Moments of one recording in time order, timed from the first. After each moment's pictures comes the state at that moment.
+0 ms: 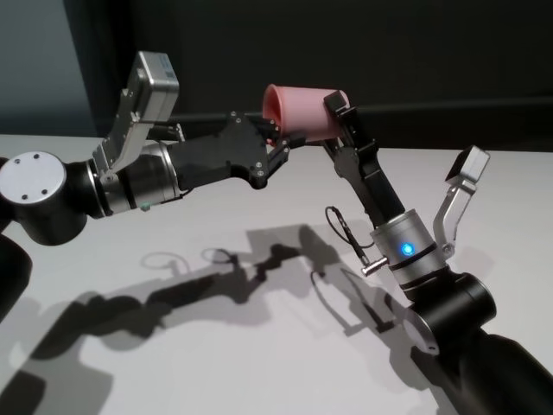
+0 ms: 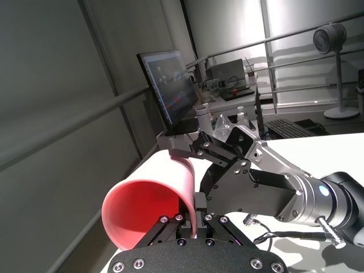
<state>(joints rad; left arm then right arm) -0.62 0.44 0.60 -1.25 -0.46 -0.15 -0.84 0.43 0.07 -0.41 -1.01 1.55 0.15 0.85</state>
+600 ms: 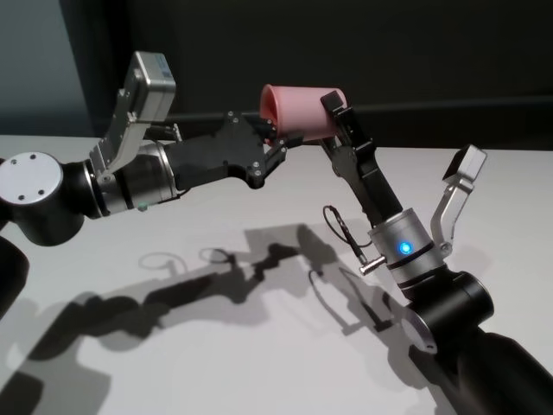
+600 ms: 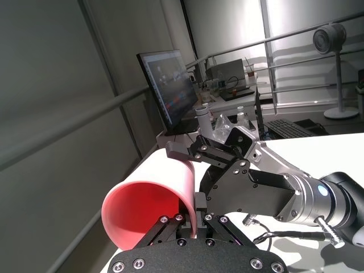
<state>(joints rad) -0.62 0.44 0.60 -1.25 -0.46 -0.15 -0.84 0.43 0.08 -0.42 -1.00 1.56 0.15 0.86</state>
